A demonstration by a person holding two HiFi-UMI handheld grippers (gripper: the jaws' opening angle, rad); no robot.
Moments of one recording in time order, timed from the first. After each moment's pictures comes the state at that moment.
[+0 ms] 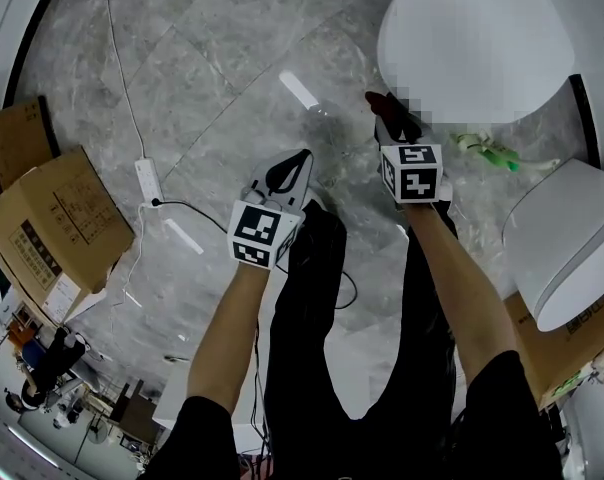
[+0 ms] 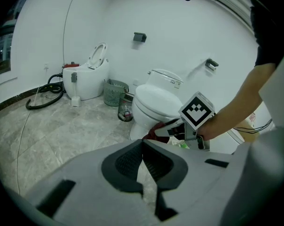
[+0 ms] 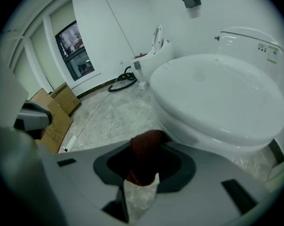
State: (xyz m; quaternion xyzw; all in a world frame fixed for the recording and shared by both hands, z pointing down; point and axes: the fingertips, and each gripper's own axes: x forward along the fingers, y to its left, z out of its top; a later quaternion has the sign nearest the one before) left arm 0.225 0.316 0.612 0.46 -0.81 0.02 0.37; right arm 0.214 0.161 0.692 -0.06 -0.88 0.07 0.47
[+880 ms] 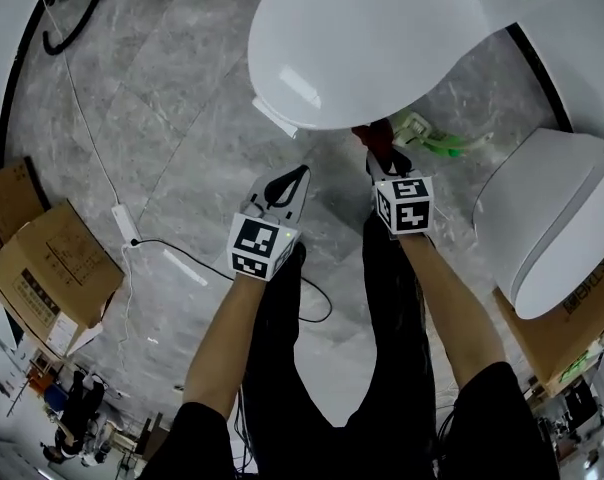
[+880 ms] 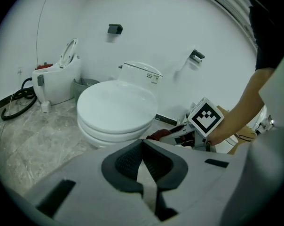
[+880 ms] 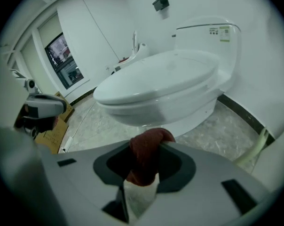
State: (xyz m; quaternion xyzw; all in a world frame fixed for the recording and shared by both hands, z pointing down) left arm 0.286 0.121 0.596 0.53 -0.77 0.04 0.36; right arm 0.331 -0.012 0.679 -0.02 -0.87 0.11 0.48
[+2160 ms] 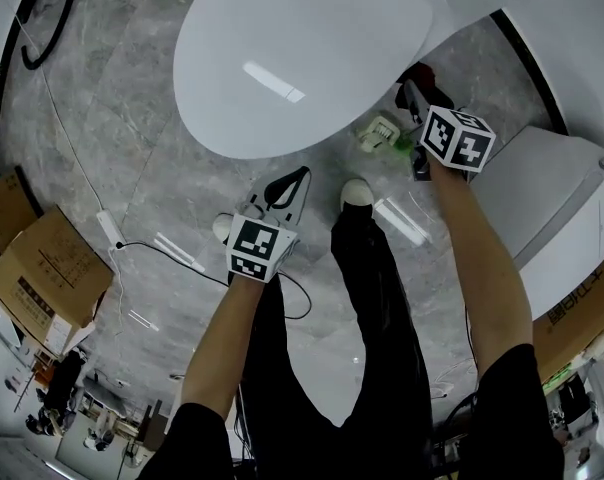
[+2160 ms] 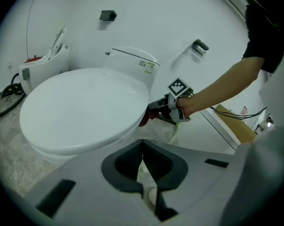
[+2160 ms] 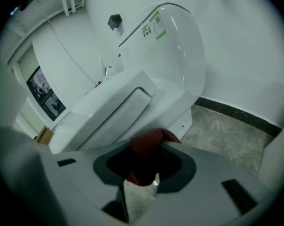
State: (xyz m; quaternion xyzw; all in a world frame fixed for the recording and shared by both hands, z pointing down) left arm 0.307 -0.012 0.639 0.54 -0.74 0.04 0.39; right arm 0.253 -0.264 0.688 0.07 -0.89 0.22 0.40
